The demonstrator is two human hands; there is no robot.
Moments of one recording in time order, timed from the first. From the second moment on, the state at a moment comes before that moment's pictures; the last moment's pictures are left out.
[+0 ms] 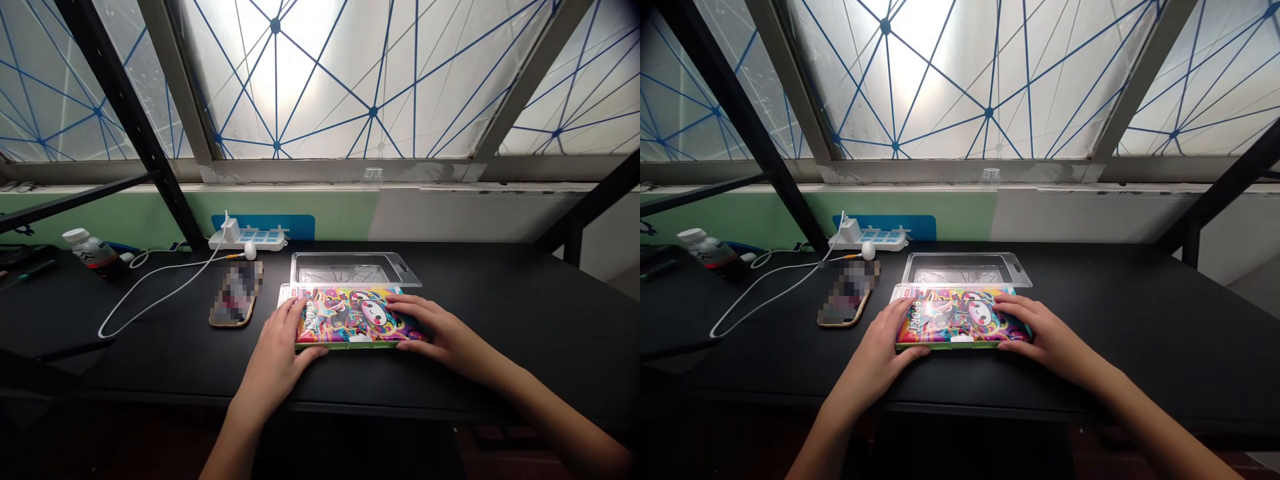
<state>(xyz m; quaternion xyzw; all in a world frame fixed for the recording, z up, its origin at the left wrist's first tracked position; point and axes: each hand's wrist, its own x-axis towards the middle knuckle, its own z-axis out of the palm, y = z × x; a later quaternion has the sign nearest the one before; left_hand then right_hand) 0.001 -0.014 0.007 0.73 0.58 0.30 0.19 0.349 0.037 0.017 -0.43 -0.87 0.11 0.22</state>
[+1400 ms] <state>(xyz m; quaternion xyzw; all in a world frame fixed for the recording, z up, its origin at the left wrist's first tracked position) 0.001 -0.015 0.018 0.73 0.58 0.31 0.18 0.353 0.037 0.013 -0.54 -0.75 0.15 0.35</state>
